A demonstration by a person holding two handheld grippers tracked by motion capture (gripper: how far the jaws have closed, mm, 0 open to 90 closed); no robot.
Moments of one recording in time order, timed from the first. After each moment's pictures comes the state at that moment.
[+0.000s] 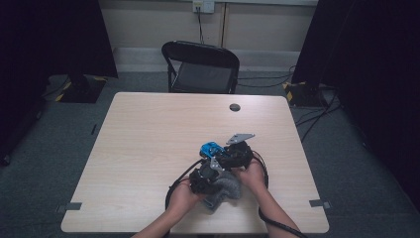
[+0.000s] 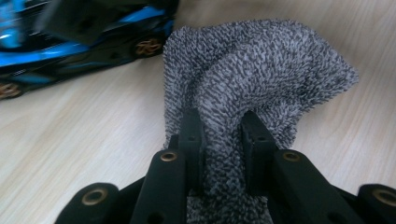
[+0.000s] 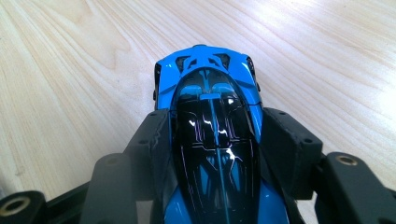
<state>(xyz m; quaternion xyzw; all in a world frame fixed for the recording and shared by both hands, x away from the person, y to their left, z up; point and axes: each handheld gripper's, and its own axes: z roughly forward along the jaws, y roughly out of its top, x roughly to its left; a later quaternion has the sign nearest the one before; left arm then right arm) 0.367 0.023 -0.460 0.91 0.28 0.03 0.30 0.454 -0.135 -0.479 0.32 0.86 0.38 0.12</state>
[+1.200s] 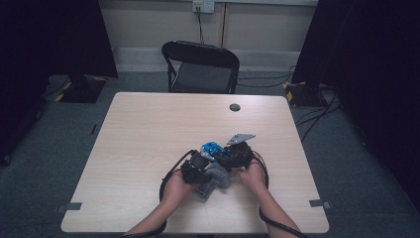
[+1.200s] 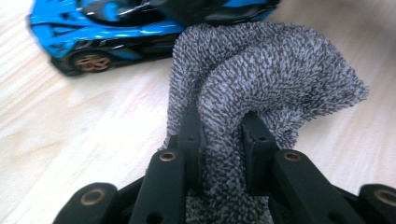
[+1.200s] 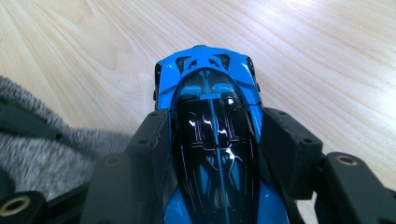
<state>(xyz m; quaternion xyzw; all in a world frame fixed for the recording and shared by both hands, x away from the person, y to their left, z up) 0.398 0.055 -0.464 0.89 0.34 0.05 0.28 0.453 -0.137 -0.480 0.32 0.85 0.39 0.13</state>
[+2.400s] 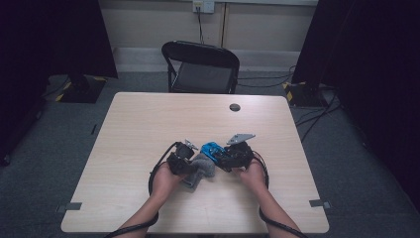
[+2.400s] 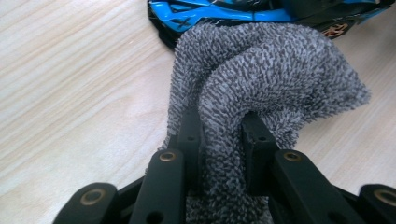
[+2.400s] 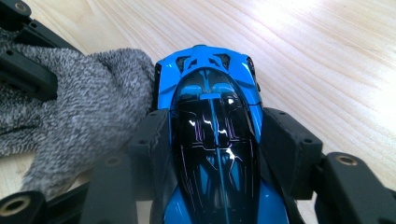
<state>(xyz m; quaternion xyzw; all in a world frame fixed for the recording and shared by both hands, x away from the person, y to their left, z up) 0.422 0.094 -0.463 0.88 0.40 0.07 0.27 0.453 -0.136 -0.479 0.32 0.86 0.39 0.13</state>
